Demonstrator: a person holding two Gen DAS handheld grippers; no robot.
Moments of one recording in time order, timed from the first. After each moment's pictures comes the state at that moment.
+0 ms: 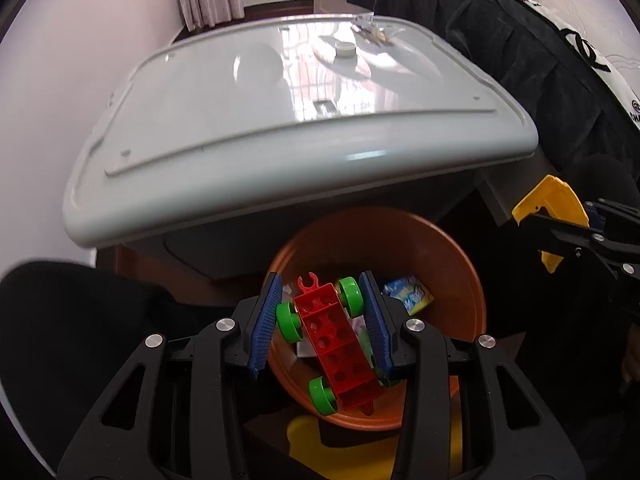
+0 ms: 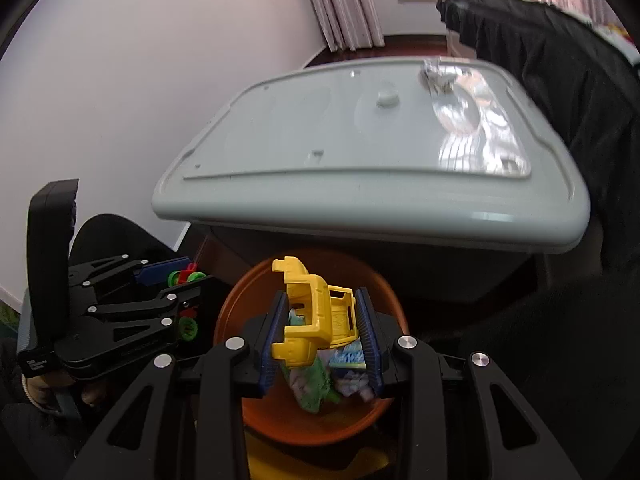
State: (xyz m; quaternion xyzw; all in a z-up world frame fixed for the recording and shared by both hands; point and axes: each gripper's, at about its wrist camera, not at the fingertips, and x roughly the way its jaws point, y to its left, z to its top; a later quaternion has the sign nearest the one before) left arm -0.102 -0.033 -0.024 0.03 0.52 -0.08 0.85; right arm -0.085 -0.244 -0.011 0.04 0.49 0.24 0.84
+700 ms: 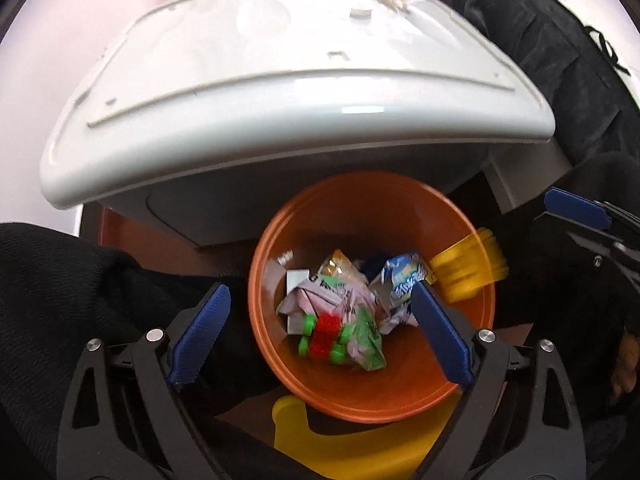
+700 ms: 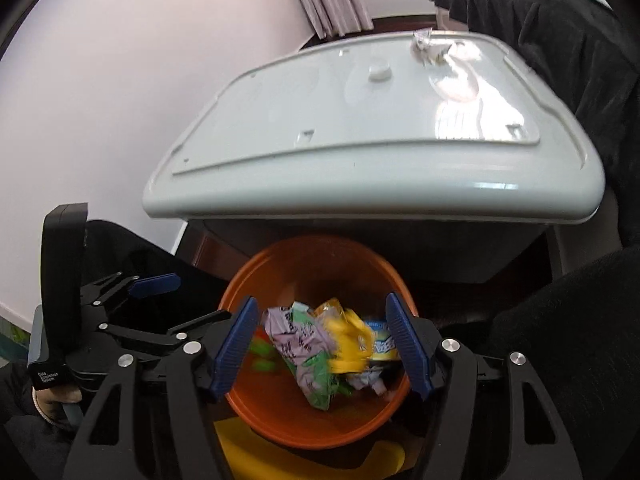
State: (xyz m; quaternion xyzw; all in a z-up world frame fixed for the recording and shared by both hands) left arm -0.096 -0.024 -0.048 0.00 0.56 -0.07 0.83; right arm -0.074 -0.239 -0.027 0.07 0.50 0.23 0.83
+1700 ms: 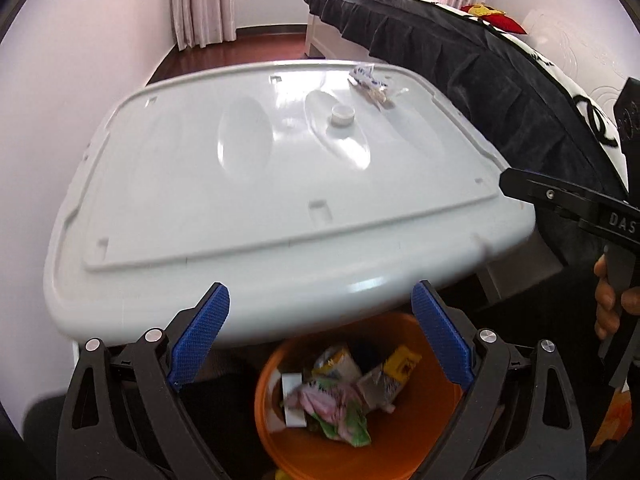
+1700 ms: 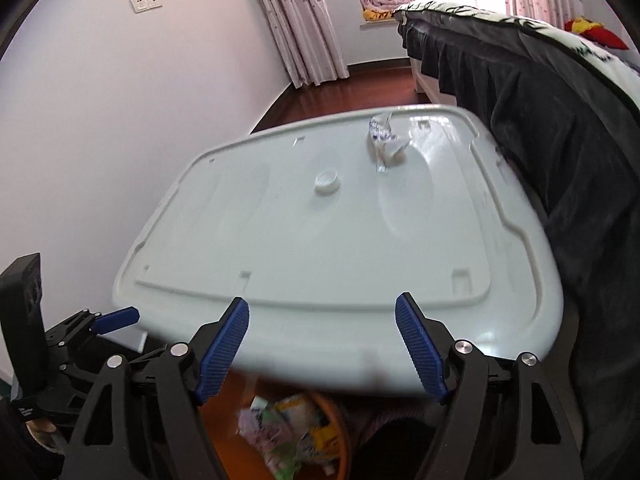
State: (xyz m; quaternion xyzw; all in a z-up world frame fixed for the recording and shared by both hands) left arm -0.018 -0.034 0.012 0.00 0.47 -0.10 0.87; right arm 0.041 -0.280 0.023 0.07 0.44 0.19 0.88
